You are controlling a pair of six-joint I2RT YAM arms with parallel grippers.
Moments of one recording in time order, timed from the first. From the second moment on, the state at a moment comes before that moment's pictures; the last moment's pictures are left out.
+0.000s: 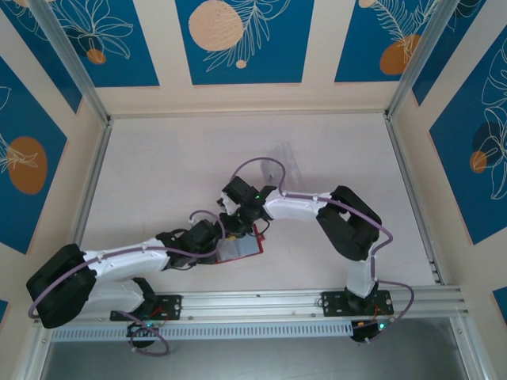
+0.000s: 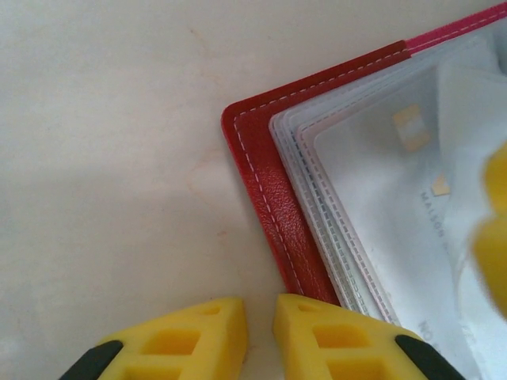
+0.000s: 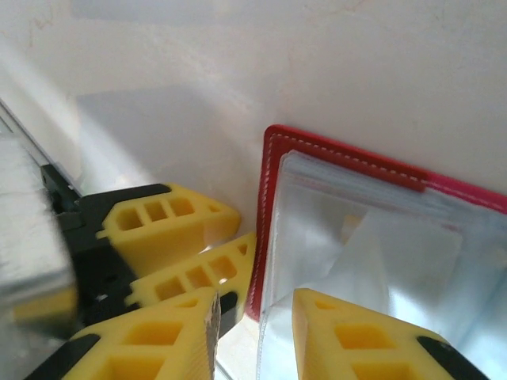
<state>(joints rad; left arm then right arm) -0.90 1.21 0.44 -0.40 -0.14 -0.76 0.91 1.89 1.23 -0.43 -0.55 0.70</state>
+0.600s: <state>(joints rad) -0.90 1.15 0.43 -0.39 -0.13 -0.76 0.87 1.77 1.16 -0.50 -0.43 0.63</state>
